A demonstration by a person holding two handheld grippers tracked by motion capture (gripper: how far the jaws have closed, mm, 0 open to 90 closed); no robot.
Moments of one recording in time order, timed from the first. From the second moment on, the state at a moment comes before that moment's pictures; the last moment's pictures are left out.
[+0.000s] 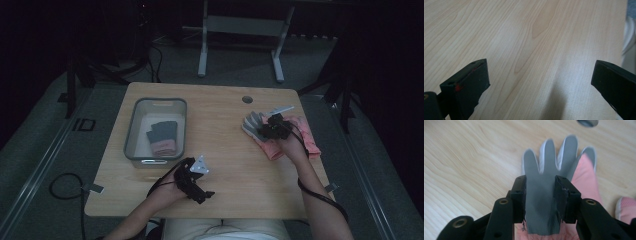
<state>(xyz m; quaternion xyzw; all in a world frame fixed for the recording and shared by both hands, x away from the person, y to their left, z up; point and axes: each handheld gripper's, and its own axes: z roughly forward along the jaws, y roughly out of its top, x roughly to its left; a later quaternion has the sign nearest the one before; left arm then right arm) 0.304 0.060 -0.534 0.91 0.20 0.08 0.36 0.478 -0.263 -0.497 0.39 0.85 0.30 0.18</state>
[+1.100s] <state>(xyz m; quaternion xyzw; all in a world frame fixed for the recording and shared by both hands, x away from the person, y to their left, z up) 0.280 0.062 -0.562 0.88 0.24 0.15 0.38 0.427 -0.232 -0.464 0.51 0.75 0.38 0.20</state>
